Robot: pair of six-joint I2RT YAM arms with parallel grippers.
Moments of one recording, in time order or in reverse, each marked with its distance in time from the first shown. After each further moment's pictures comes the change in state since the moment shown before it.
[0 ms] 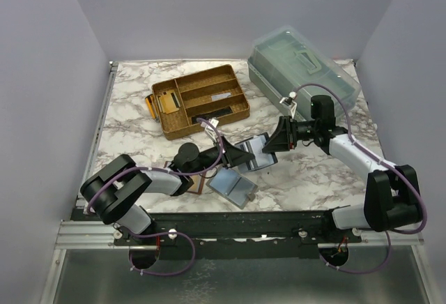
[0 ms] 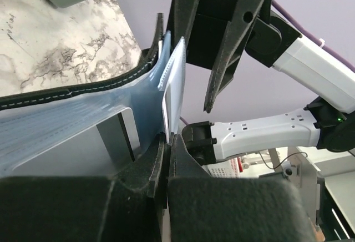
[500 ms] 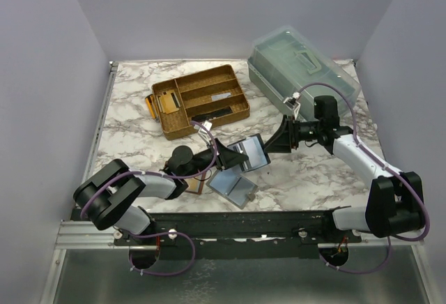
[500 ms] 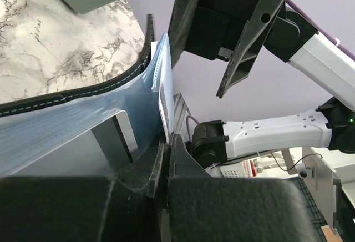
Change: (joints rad) left arm 0.027 -0.077 -0.088 -0.004 0.000 0.057; right arm -0.024 -0.062 0.023 -0.172 0.073 -0.180
